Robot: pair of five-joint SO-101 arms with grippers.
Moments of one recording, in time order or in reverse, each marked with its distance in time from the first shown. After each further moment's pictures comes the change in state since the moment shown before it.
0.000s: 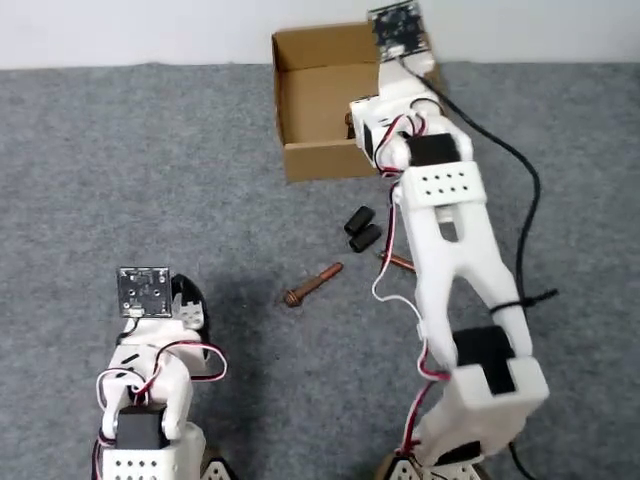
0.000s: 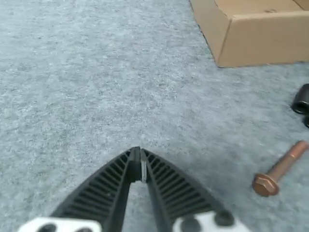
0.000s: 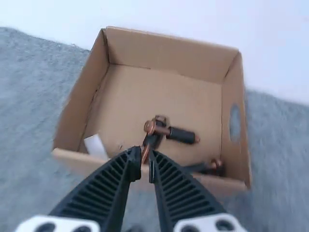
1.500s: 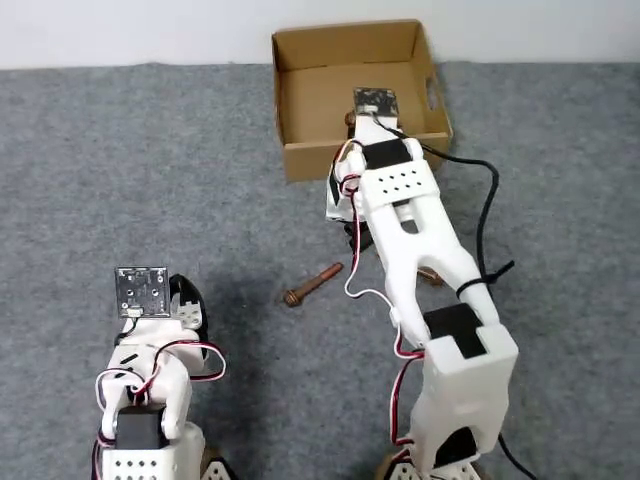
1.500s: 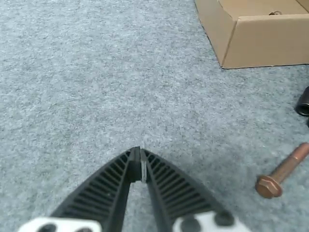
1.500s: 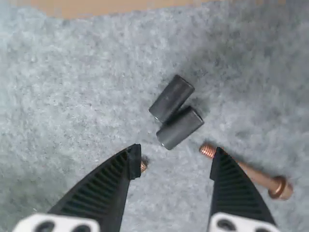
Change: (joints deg) left arm -0.4 0.0 0.0 -0.1 0.0; right arm -6.4 13.4 -4.7 32.1 -25.2
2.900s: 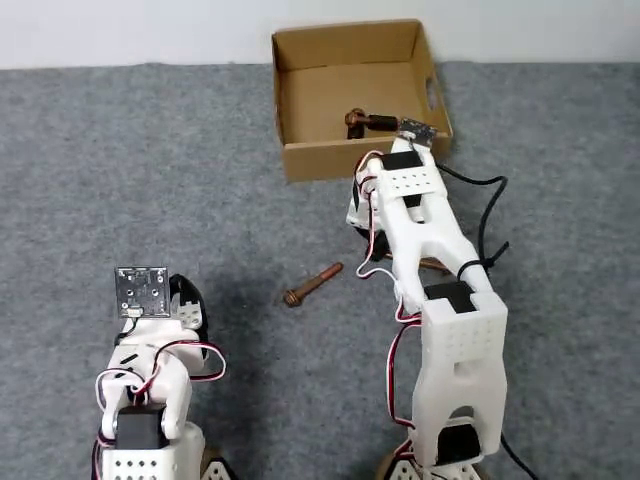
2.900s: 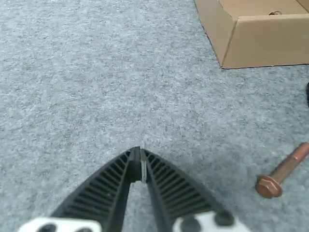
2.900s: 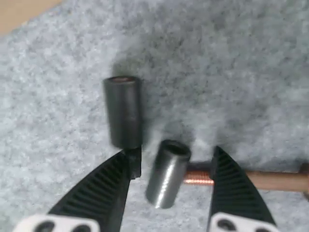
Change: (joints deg) left arm 0.0 0.0 0.0 0.0 0.0; right arm 4.7 14.3 -2.1 -5.5 -10.3
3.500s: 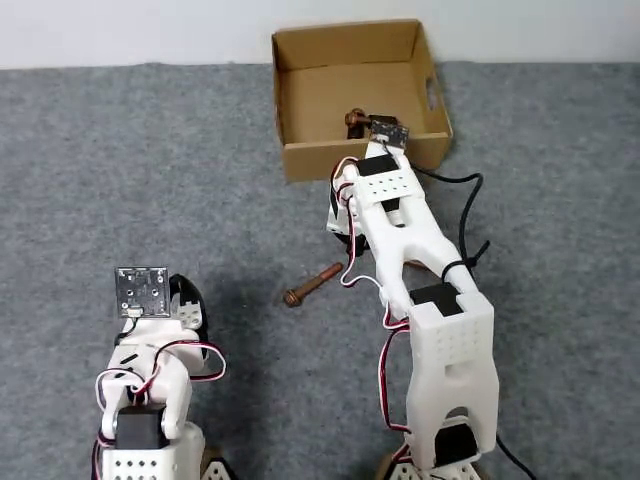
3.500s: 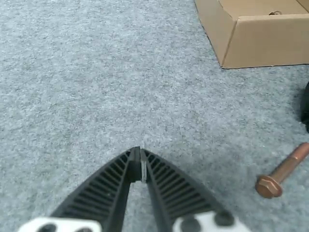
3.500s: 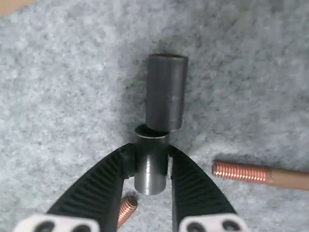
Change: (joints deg) left arm 0.0 0.0 0.0 0.0 0.0; right arm -3.7 0.0 0.0 0.0 1.2
